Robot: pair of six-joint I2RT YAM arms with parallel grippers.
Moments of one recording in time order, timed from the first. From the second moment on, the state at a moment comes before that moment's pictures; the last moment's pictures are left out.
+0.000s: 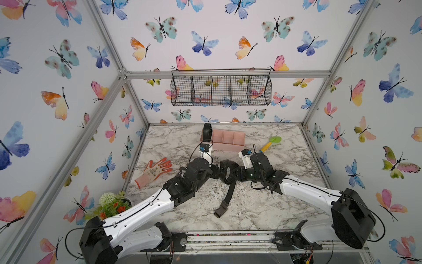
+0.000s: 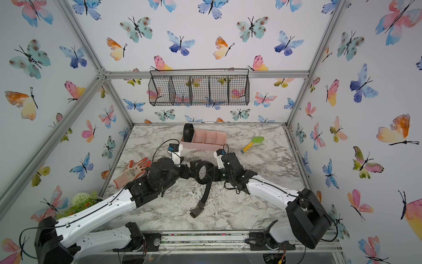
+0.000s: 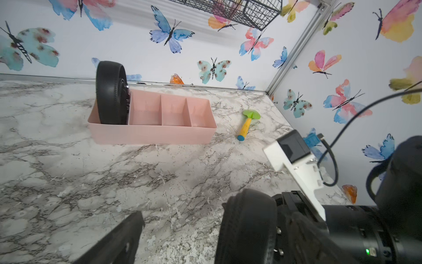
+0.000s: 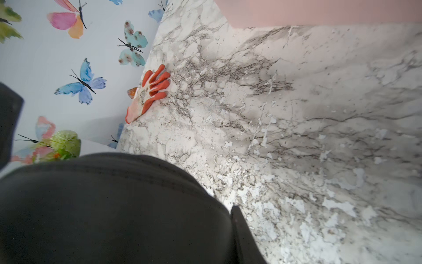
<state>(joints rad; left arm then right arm) -0.84 1.08 0.87 -0.17 -0.21 -0.47 0.73 1.39 0.82 -0.08 -0.26 0.55</state>
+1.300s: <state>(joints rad) -0.76 1.41 1.11 -0.36 0.29 -0.36 0.73 1.34 0.89 -0.28 -0.10 0.16</state>
